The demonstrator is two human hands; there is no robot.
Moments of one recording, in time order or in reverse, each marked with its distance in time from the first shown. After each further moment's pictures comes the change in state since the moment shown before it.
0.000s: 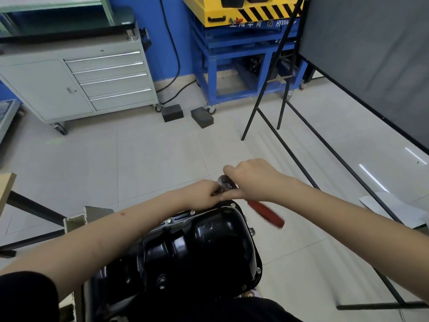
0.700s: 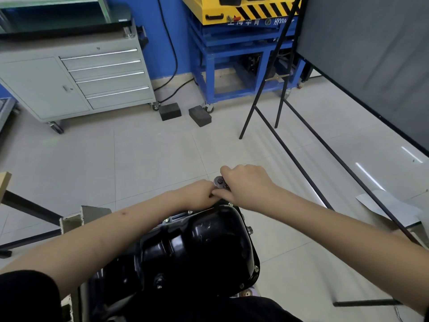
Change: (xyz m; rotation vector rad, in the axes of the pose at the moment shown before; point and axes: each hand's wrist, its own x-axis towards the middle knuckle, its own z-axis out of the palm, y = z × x) left_hand 0.001 0.001 0.003 -0.018 -0.001 0.011; right_hand -0.005 -0.021 0.004 0.138 0.102 0.198
